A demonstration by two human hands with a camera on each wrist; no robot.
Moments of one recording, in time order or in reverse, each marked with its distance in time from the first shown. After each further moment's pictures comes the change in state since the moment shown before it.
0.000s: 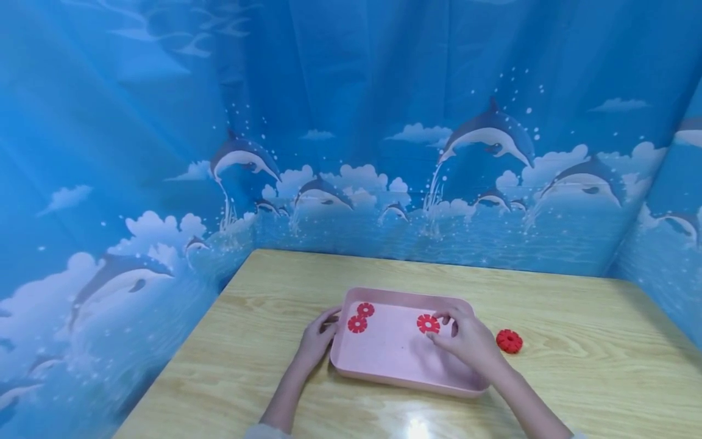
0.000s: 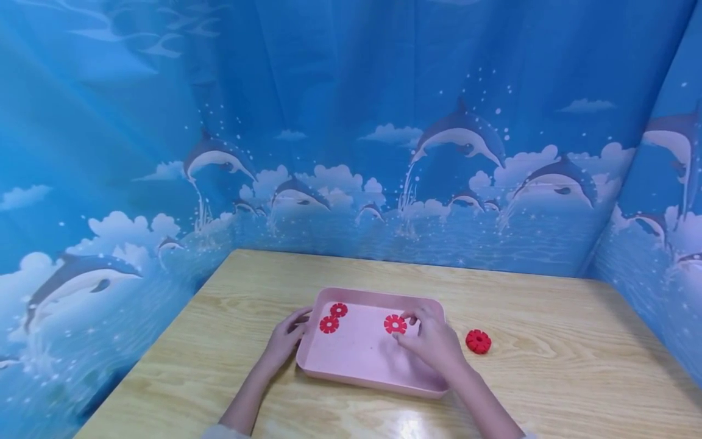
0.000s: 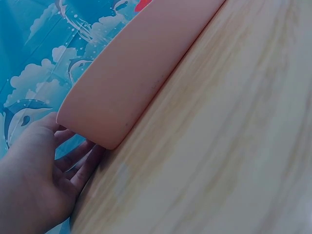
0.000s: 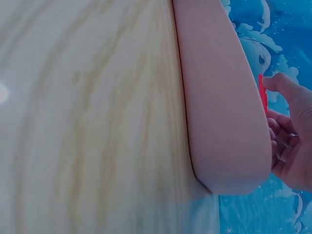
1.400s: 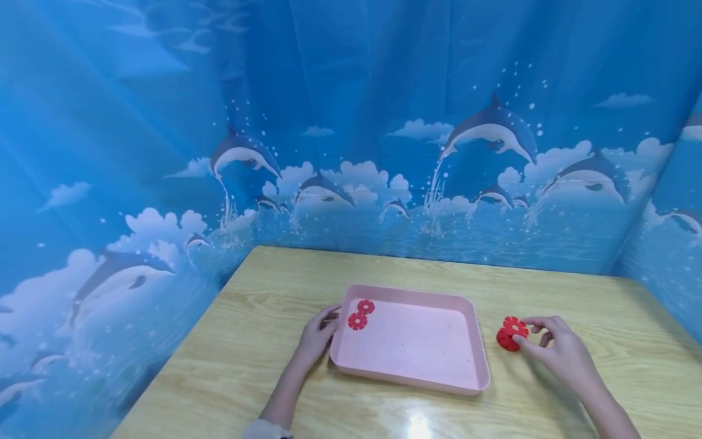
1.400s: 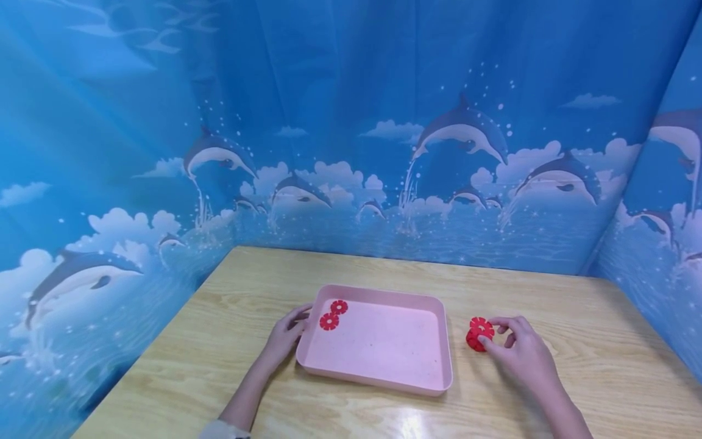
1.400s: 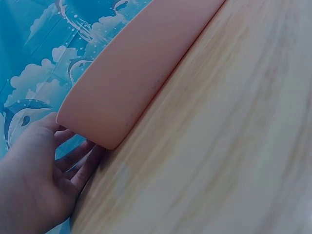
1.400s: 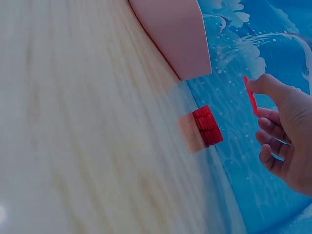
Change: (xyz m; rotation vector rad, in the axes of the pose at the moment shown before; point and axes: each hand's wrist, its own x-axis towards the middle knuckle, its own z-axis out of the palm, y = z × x) left_hand -0.009 0.023 -0.003 -0.055 -0.006 0.011; right_hand -0.044 0.101 -0.071 -0.090 0.251 -0.008
